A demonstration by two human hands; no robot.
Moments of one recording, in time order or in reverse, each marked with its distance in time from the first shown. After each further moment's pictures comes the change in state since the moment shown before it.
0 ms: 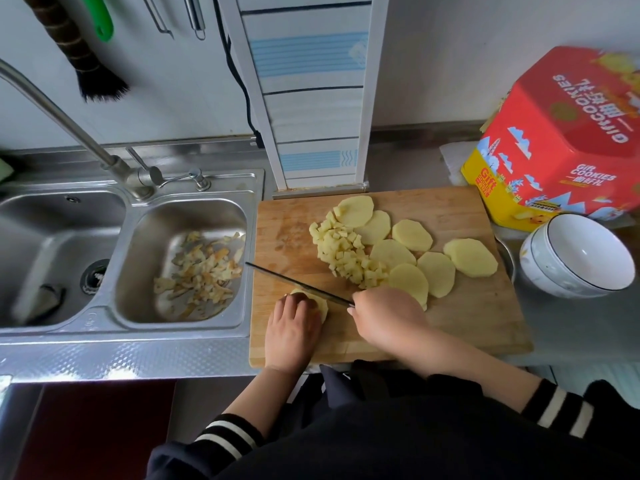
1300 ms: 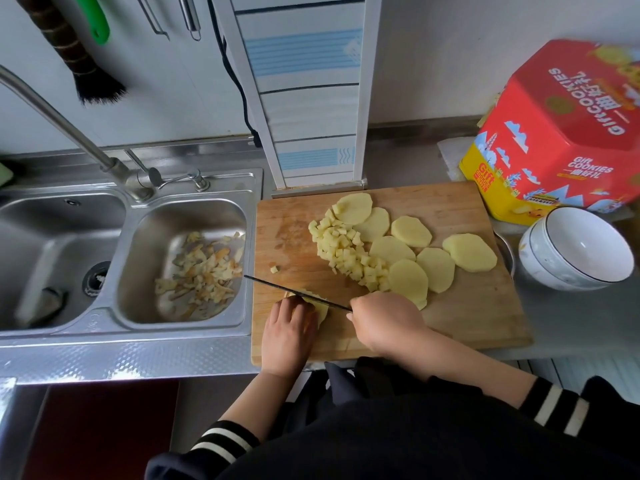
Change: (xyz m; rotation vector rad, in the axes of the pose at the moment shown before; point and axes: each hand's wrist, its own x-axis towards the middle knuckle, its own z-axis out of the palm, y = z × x) left_hand -0.010 -0.008 -0.005 -0.034 -0.024 -0.013; right_hand -0.006 -0.006 0.006 -0.078 -0.065 -0.011
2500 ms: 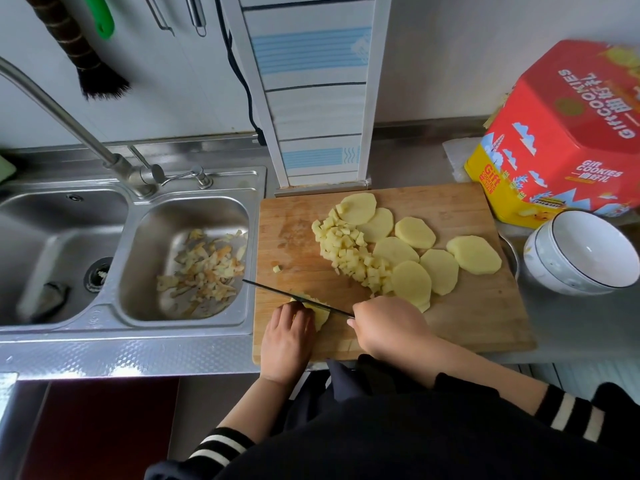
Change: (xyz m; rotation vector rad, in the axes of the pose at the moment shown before) left_hand -0.009 -0.005 -0.002 -0.001 0.020 0.061; right_hand -0.004 -0.002 -0.004 0.007 -0.036 -0.022
